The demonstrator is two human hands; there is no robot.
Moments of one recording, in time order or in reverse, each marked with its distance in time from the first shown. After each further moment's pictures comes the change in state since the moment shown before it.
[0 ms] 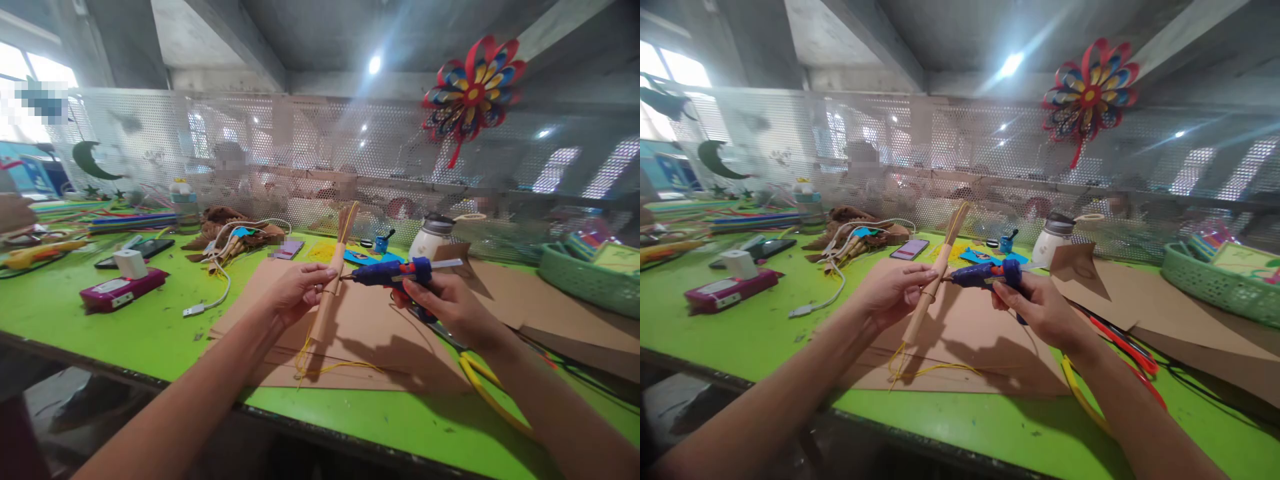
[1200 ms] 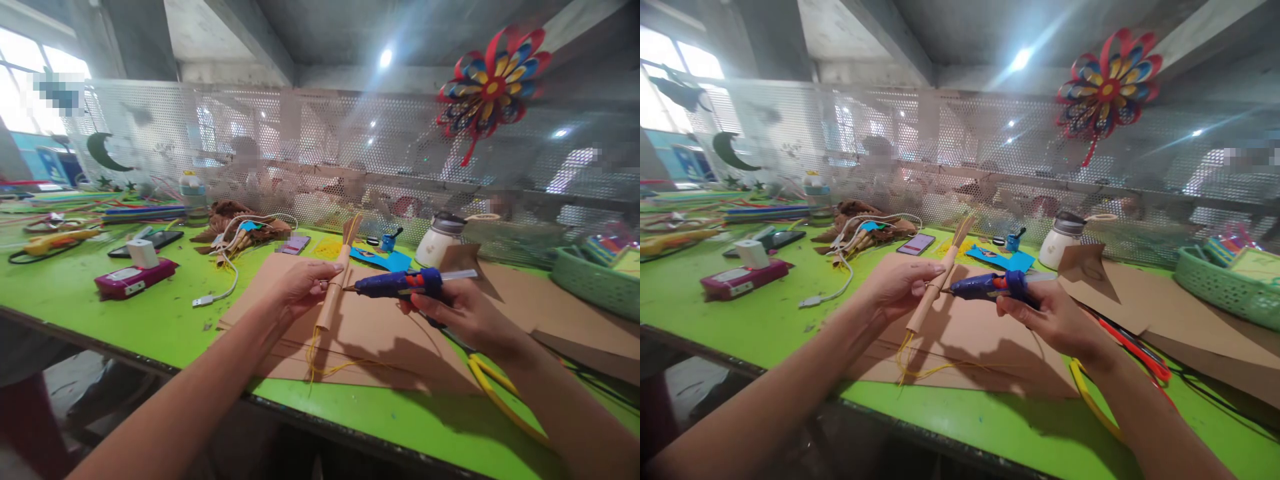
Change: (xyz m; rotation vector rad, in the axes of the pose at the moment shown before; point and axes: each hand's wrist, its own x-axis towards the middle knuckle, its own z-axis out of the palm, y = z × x) left_hand -0.001 0.002 0.002 -0.035 0.055 -0.010; right_hand -0.007 -0.001 -0.003 -0.163 -0.079 -0.016
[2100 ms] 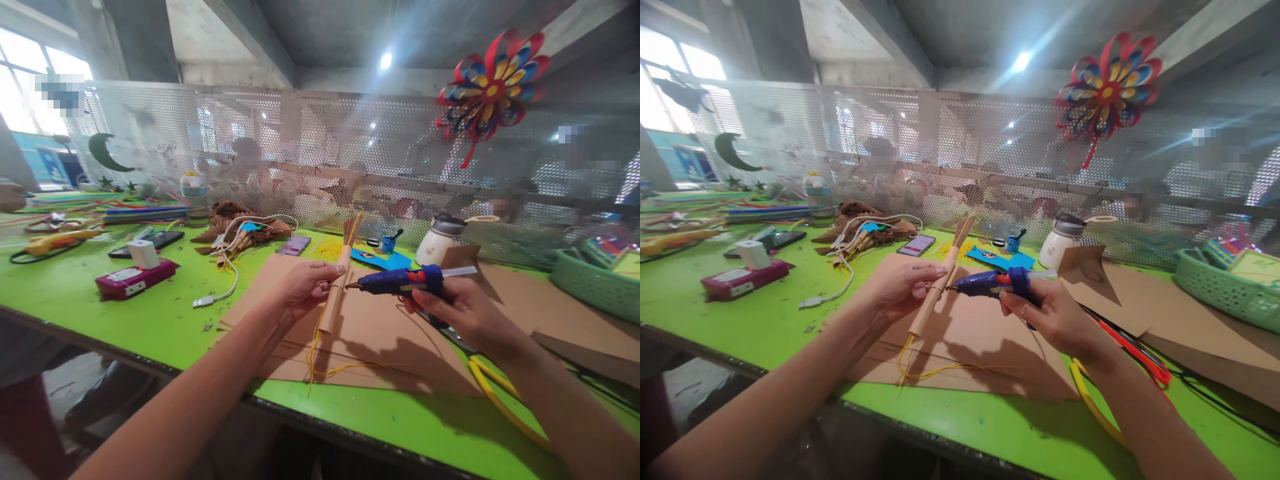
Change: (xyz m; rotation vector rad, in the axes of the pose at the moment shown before) left_hand -0.001 -0.001 0.001 0.006 -0.026 -0.003; right_hand 0.001 -0.001 -0.001 -0.015 0.020 0.004
